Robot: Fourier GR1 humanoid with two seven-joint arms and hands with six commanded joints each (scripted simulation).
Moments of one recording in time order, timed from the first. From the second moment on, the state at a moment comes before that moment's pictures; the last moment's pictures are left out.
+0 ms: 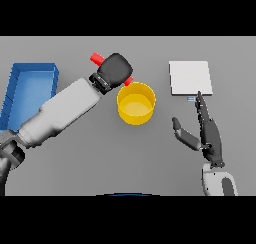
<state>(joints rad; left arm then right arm) -1.07 0.30 -0.89 -0.89 -0.93 -0.23 0.10 0.11 -0.03 0.10 -1.70 0.20 -0.05 -0.09</state>
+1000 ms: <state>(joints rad) -1.33 0.22 -1.29 -0.68 -1.14 -0.28 -0.07 0.11 -0.03 0.11 -1.67 0.28 -0.11 -0.09</state>
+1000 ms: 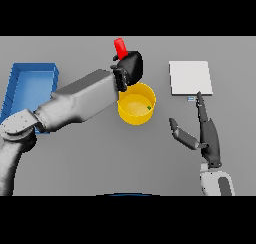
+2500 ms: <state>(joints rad) -1.24 0.69 -0.55 -0.42 -0.12 0.16 0.20 0.05 -0.07 0.09 -1.61 0.23 -0.06 -0.13</state>
